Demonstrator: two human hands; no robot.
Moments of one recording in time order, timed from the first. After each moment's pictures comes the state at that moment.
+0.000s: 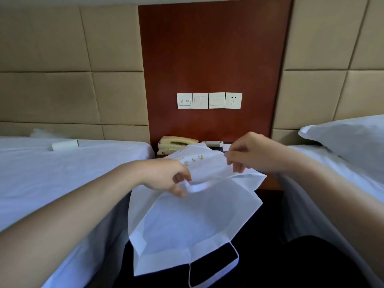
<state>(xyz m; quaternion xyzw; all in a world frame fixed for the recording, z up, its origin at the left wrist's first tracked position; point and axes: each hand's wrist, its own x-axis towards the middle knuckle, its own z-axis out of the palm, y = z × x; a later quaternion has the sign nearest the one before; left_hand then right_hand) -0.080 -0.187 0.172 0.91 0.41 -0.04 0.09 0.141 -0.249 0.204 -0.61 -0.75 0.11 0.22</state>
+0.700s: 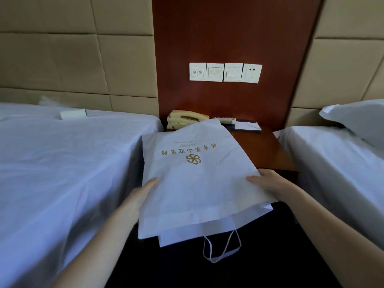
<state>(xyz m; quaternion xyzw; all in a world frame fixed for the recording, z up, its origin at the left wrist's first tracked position) -0.145 -0.158 -0.010 0.31 0.61 0.45 0.58 0.198 -0.163 0.022 -0.70 -0.47 0.40 0.36</state>
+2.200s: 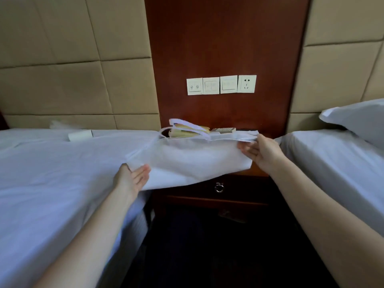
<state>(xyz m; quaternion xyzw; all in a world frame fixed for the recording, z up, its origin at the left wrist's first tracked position) -0.150 -0.137 0.074 0.24 0.46 0.64 0.57 0.168 -0.144 0.119 -0.45 -0.30 0.50 0.68</state>
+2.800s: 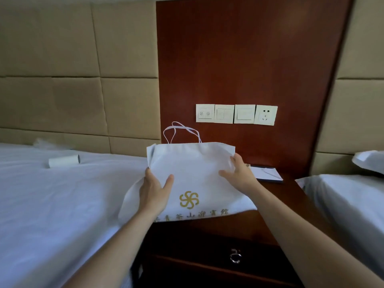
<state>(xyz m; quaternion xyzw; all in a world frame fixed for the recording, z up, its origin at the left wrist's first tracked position) -0.111 0.023 0.080 0.58 0.63 0.49 0.18 0.116 0.022 0.127 -0.64 -0.63 0.20 0.39</state>
